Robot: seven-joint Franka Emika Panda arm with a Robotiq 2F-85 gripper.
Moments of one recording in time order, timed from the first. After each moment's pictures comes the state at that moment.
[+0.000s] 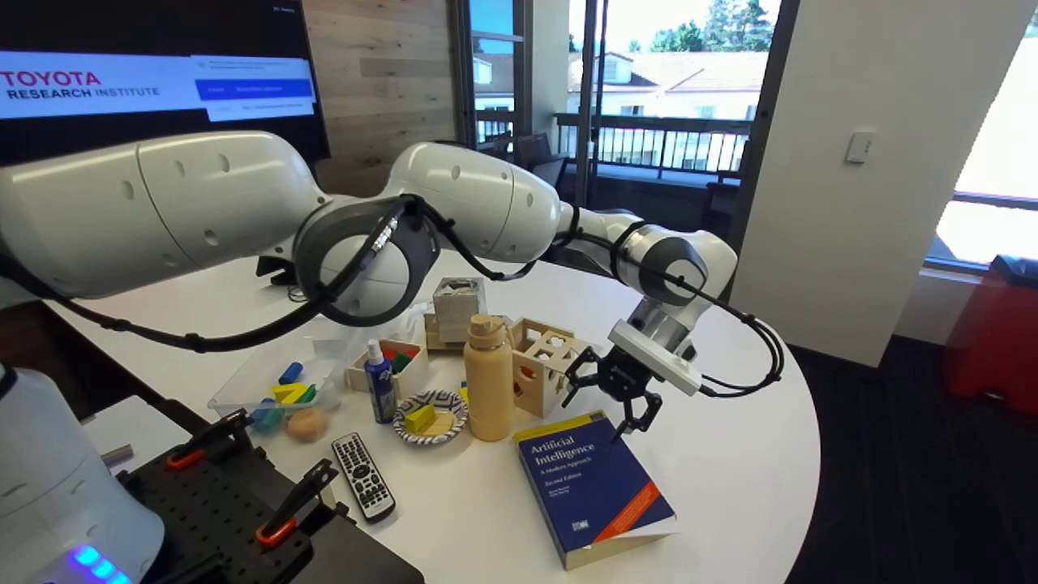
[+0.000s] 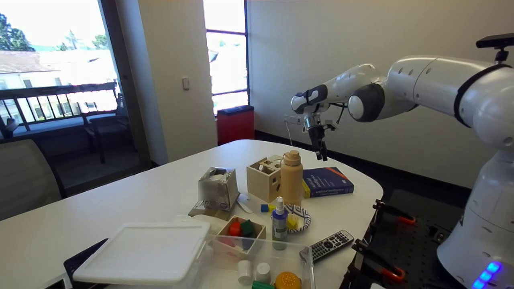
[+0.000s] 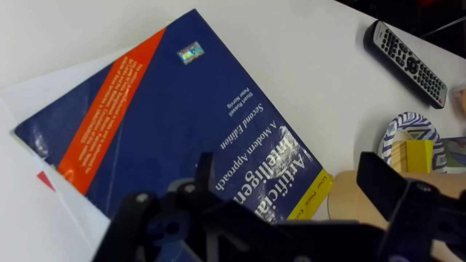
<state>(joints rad) -0.59 1.41 -0.17 -0.56 0.16 1.35 -0.85</state>
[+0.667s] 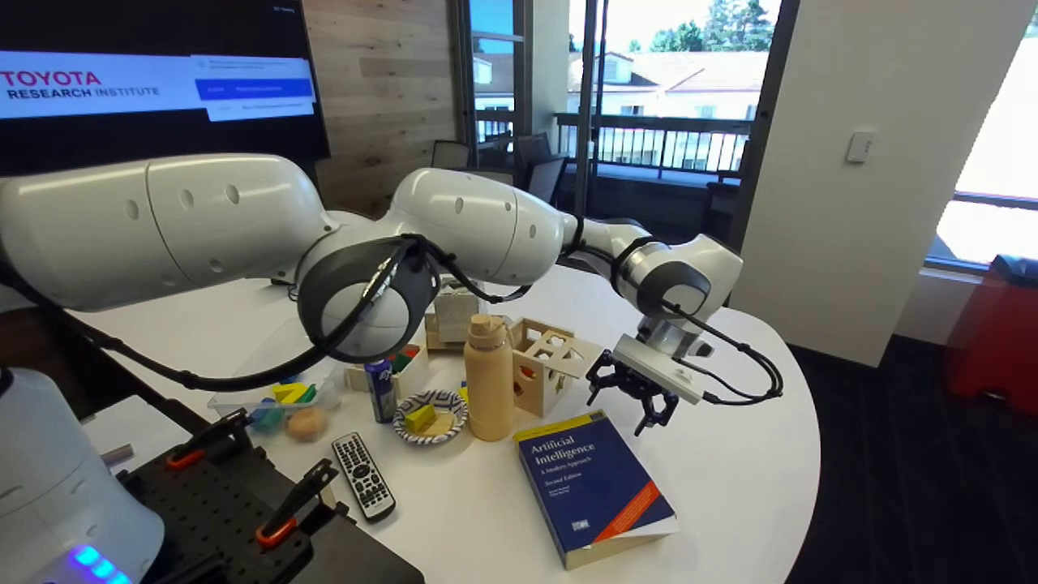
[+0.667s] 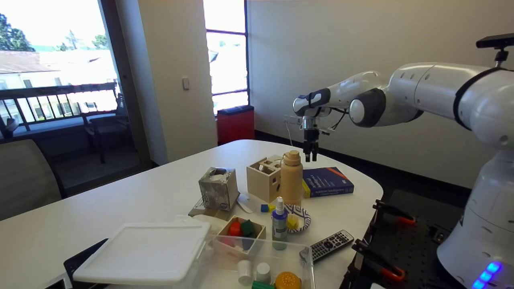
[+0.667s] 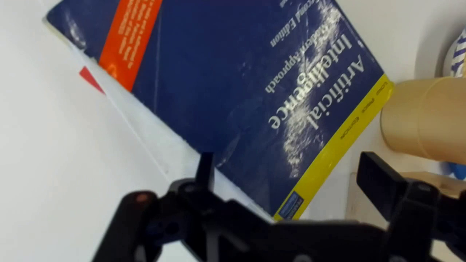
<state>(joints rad) -0.64 1.48 -0.05 -0.49 0.16 1.60 -0.77</state>
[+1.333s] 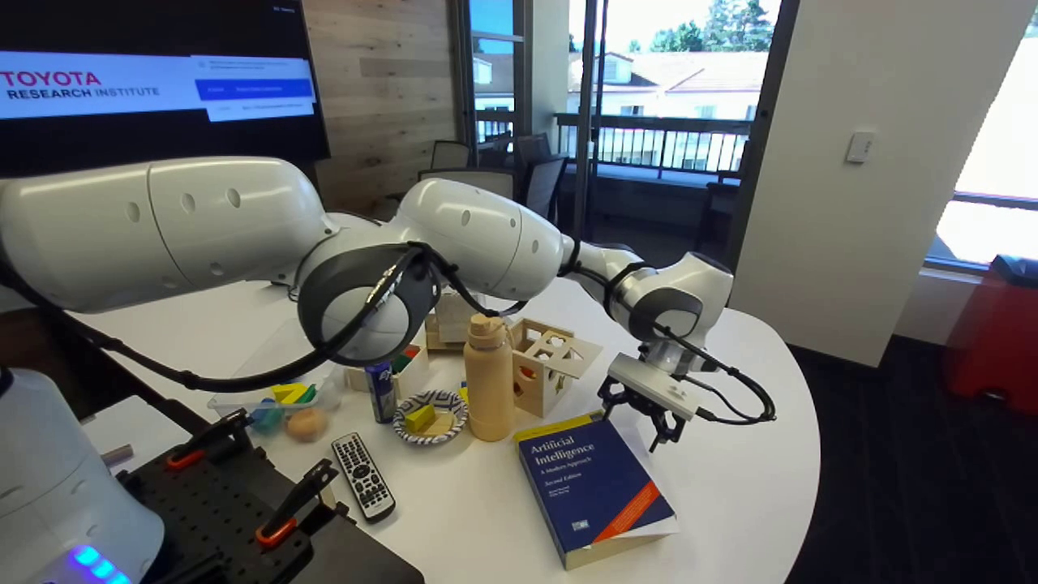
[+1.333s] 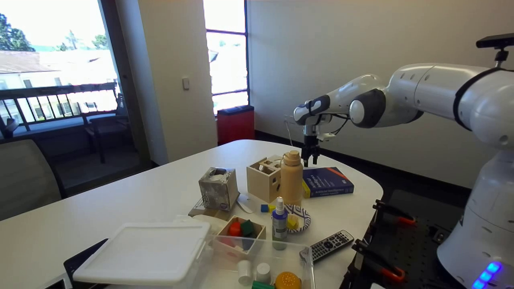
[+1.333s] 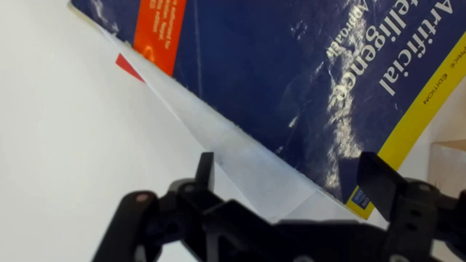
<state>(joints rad) -0.65 1.49 -0.04 -0.57 0.12 1.83 -0.62</state>
